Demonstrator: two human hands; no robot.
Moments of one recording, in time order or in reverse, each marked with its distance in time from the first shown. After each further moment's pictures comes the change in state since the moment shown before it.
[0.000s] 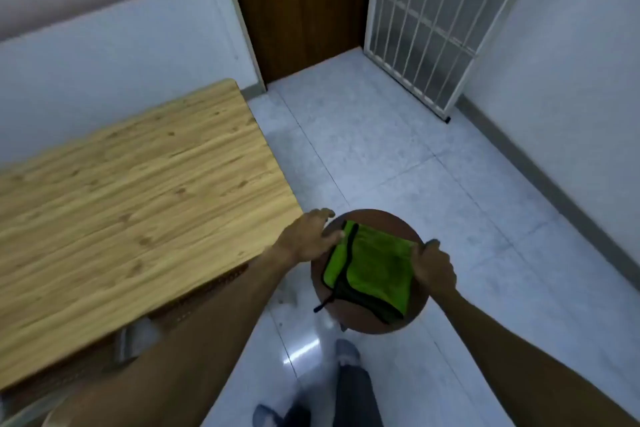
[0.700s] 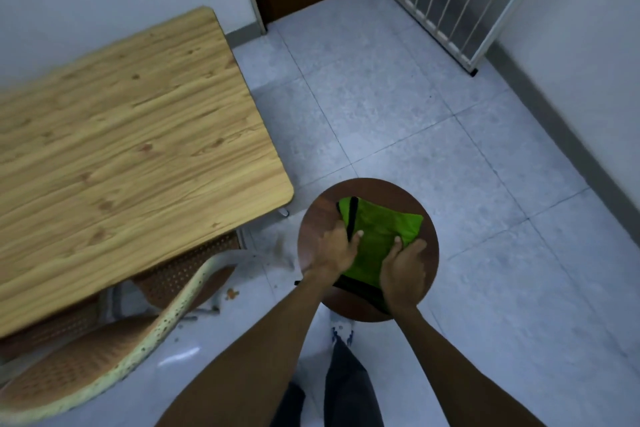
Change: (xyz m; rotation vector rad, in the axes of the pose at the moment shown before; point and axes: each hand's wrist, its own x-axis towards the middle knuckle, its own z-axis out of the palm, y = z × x) left_hand 0.055 0.013 0.160 -0.278 0.078 -0.374; right_hand 0.000 0.016 0.092 0.152 0.306 -0.038
